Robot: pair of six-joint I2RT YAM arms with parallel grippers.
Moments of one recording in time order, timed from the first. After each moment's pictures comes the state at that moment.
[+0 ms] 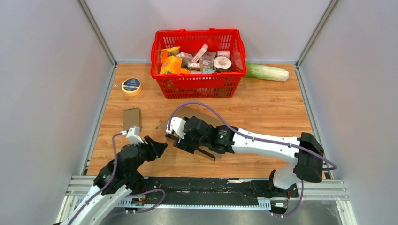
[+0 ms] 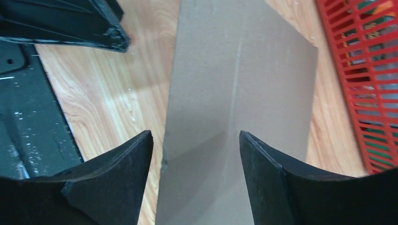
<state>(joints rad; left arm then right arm) -0.69 0.08 0.27 -0.60 -0.22 -0.85 1.23 1.52 1.22 -0.40 0.19 -0.19</state>
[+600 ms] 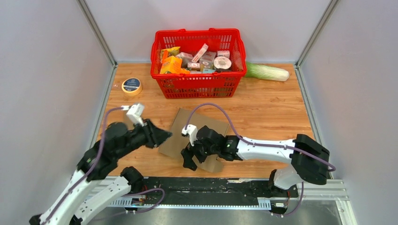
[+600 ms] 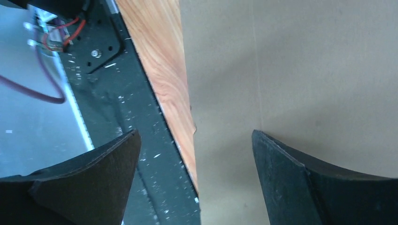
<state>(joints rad) -0.69 0.38 0.87 -0.76 0.10 -0.74 1.19 1.50 0.88 -0.09 -0.16 0.24</state>
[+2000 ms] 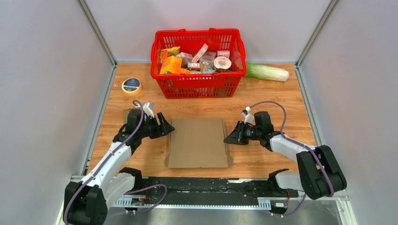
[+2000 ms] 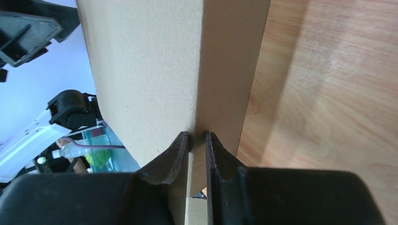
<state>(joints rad) -0.22 0.90 0.48 -0.24 0.35 -0.56 0.32 1.28 0.43 0.08 -0.71 0.68</state>
